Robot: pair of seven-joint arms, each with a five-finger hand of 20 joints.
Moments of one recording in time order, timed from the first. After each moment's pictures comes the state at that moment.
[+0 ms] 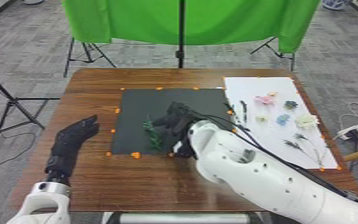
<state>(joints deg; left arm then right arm) 124.2 -68.2 -96.5 -119.2 68.4 8.2 3.8 -58.3 -61.1 27.7 -99.8 -101.3 5.6 37.6</state>
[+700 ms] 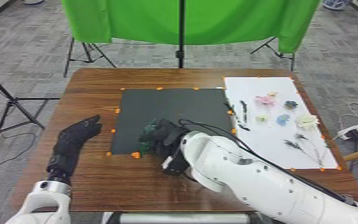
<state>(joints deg) 124.0 -68.4 -96.6 -119.4 68.7 7.5 3.1 -59.6 -62.0 27.0 -102.7 -86.6 2.8 38.2</state>
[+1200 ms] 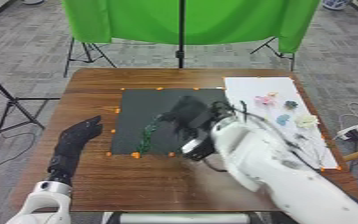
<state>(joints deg) 124.1 -68.8 -96.7 -119.4 68.7 6.7 2.7 -72.1 -52.7 47.5 -119.1 -91.1 2.6 34.0</state>
